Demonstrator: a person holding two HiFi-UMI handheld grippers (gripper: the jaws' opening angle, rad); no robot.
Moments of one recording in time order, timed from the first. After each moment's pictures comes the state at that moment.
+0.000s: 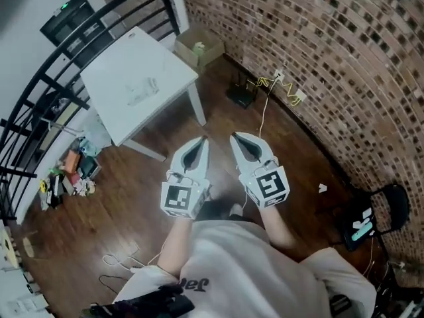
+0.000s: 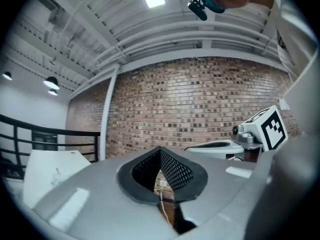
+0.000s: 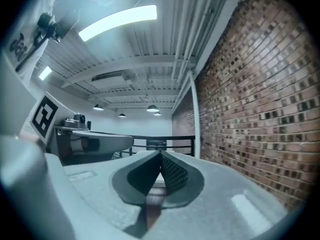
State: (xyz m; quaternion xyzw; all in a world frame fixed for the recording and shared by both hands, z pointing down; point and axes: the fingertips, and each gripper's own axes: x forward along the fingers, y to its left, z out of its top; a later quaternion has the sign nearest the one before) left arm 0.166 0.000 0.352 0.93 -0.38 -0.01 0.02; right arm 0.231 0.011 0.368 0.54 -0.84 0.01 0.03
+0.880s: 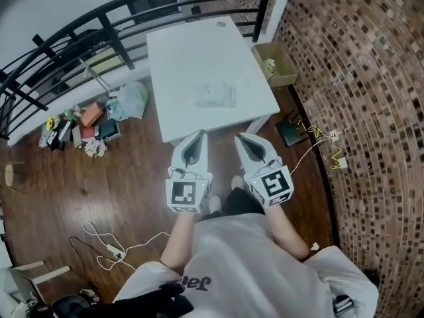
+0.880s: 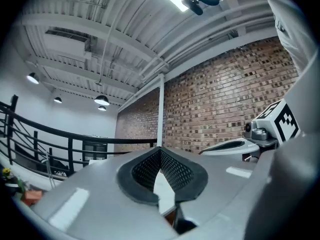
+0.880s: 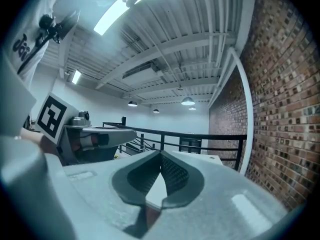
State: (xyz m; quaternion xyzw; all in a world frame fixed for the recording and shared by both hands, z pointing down) left arm -0.120 -0.199 0.367 0.80 -0.61 -0.03 0.01; right arm -0.036 -0.204 0.387 0.35 -0.93 -0.01 0.07
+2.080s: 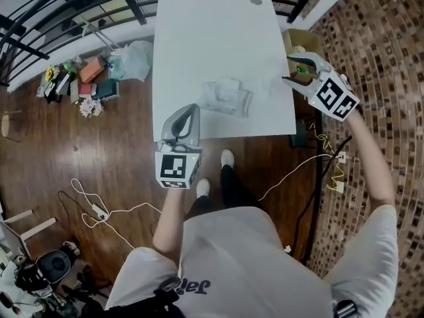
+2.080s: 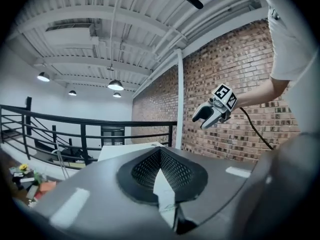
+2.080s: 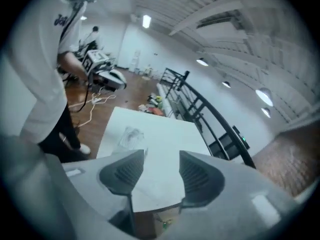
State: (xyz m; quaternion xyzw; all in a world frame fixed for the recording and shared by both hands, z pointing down) left arm -0.177 -0.396 0.463 0.73 -0.67 0.05 0.08; right arm -0.011 -0.563 0.450 -0.01 -0.88 -0.23 0.41
